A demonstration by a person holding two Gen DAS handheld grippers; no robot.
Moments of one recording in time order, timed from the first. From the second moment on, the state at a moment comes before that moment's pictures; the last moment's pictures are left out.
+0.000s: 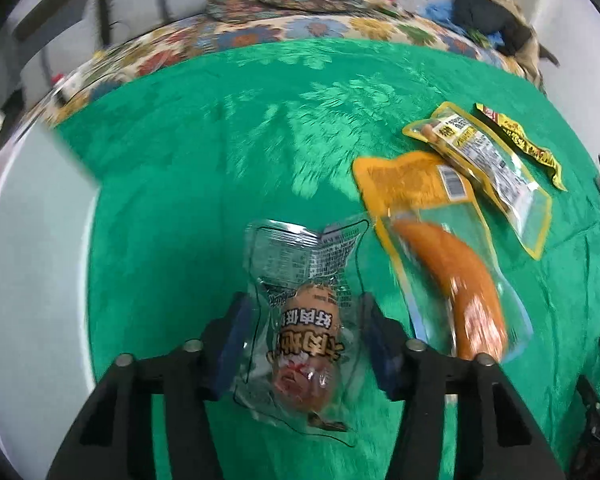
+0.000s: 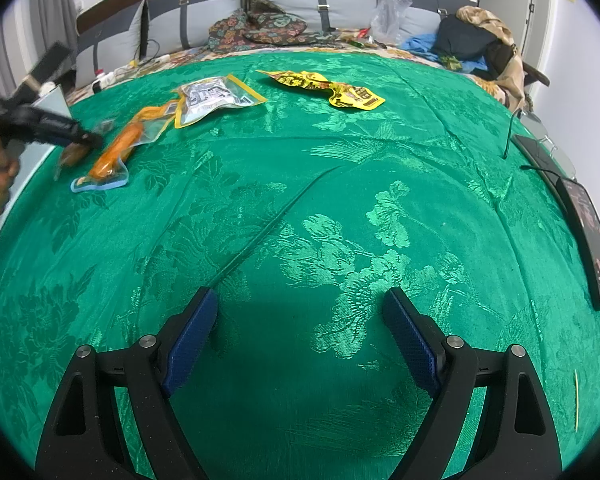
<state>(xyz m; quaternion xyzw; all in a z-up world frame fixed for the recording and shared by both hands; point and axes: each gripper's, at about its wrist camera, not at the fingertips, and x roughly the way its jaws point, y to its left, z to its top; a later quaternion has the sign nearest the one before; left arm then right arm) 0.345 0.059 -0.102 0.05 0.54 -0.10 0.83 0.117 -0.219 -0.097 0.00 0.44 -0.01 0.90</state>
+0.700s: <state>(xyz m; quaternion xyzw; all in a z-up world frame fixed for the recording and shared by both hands) 0.191 0.089 -0.126 0.01 0.47 -0.02 0.88 0.118 -0.218 -0.097 0.00 0.44 -0.01 0.90</state>
